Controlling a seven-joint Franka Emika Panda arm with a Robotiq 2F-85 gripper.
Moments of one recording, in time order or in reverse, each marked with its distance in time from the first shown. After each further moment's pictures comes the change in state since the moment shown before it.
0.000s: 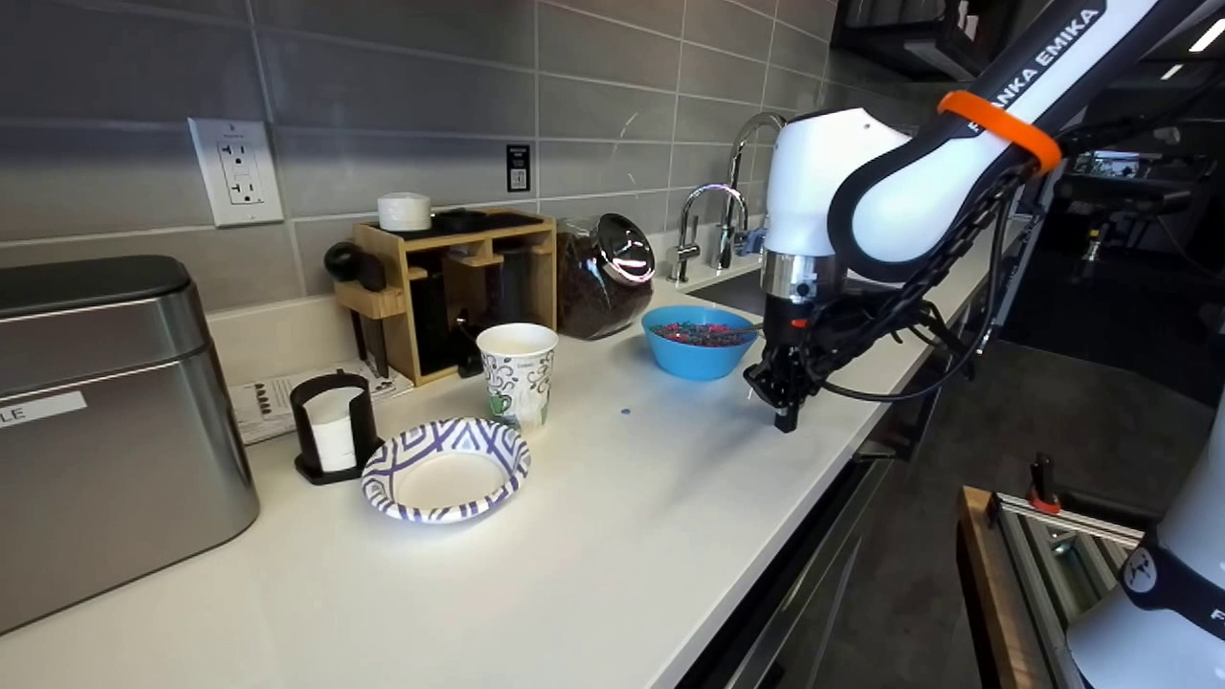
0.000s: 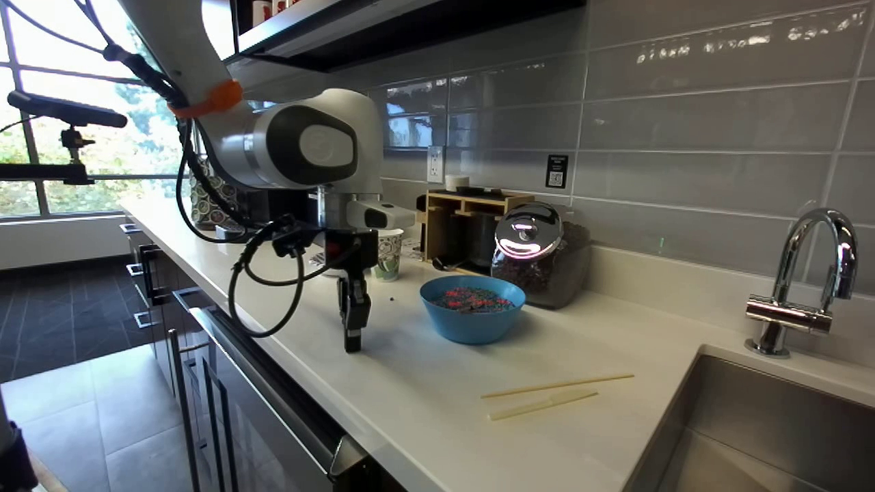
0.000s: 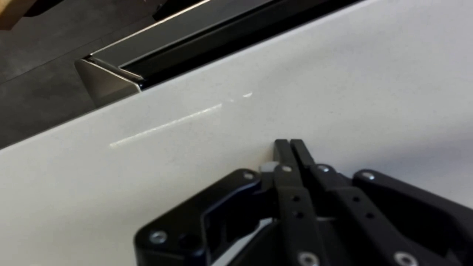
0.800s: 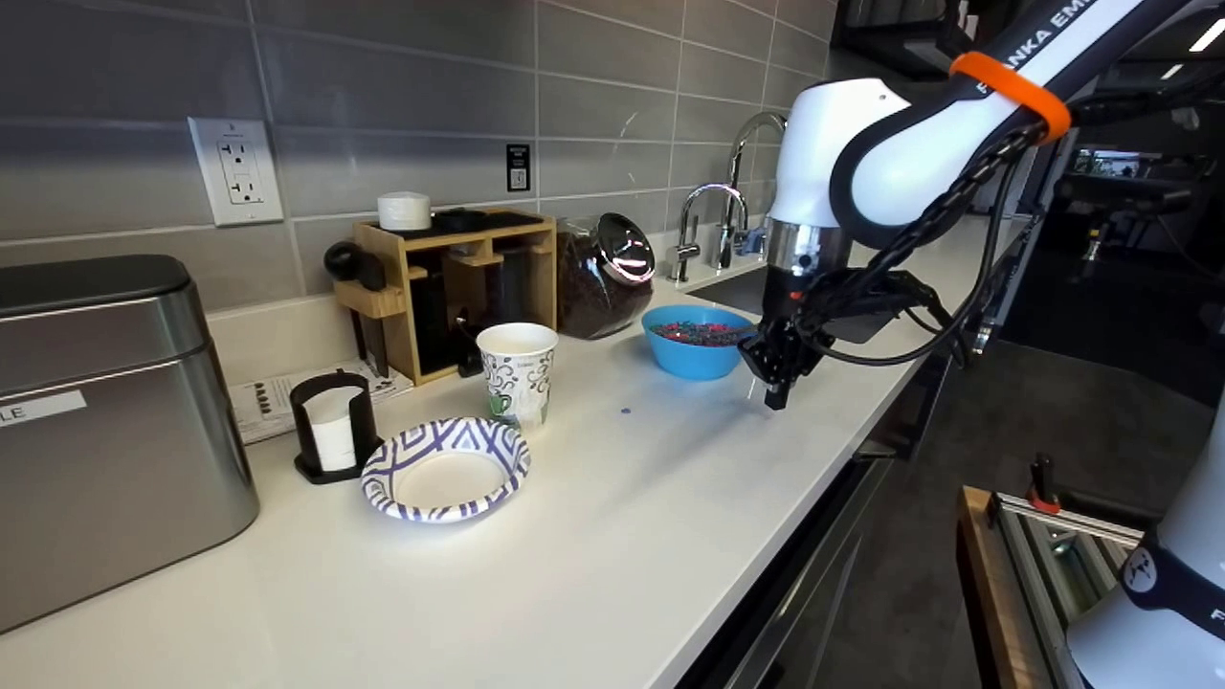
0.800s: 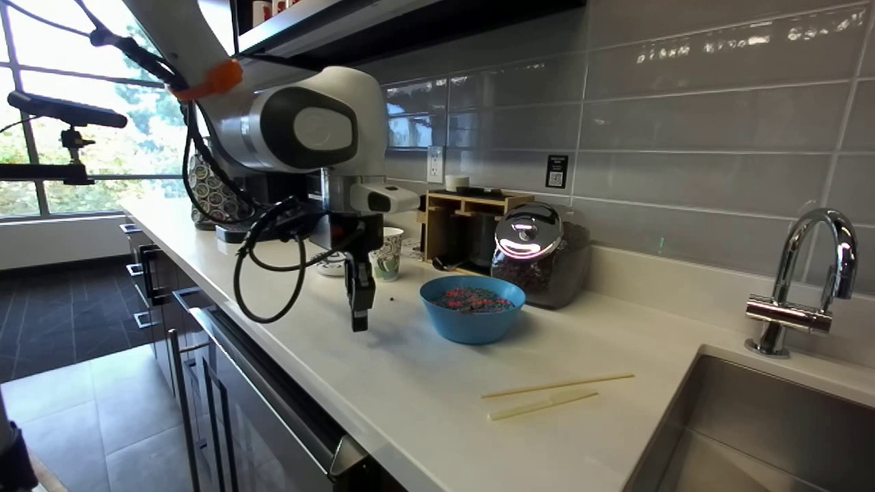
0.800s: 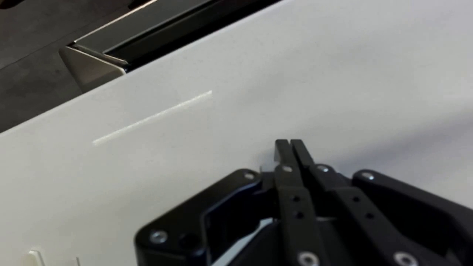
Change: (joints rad) arm -0.001 -0.067 -0.011 0.004 0.084 0.001 -0.042
